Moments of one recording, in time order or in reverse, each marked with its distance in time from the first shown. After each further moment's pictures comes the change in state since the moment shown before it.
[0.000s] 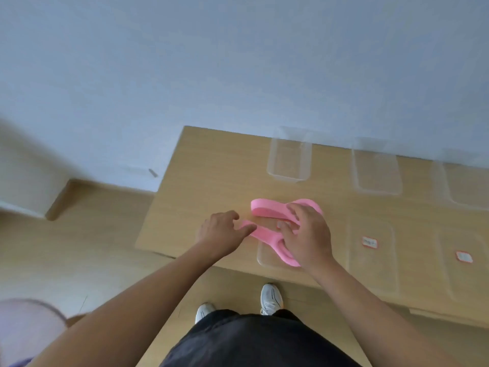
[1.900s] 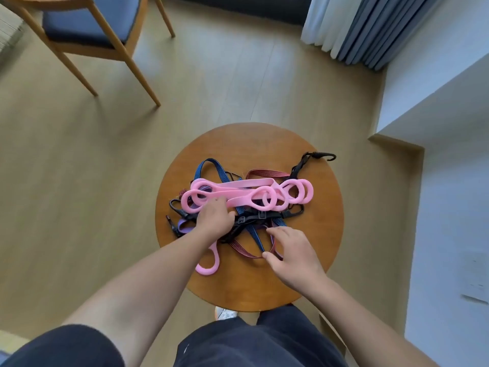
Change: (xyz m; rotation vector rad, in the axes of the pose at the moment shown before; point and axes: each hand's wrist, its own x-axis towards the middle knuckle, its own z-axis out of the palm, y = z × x) left_hand -0.359 -0.684 0.026 -0.892 0.506 -1.340; right_hand -0.317 -0.482 0.507 -0.525 -1.402 -1.319
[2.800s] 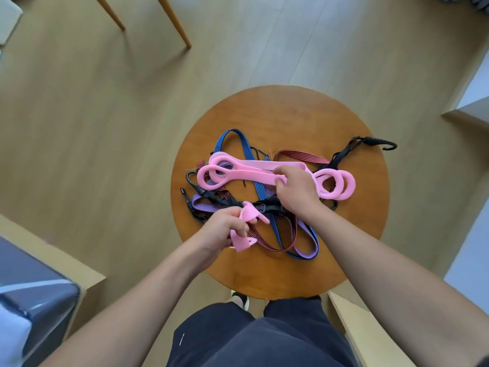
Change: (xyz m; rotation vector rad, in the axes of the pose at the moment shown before) left_hand -0.065 0.011 -0.034 -1.013 -0.366 -0.414; right_hand 0.178 -0.002 0.015 0.084 -0.056 0.004
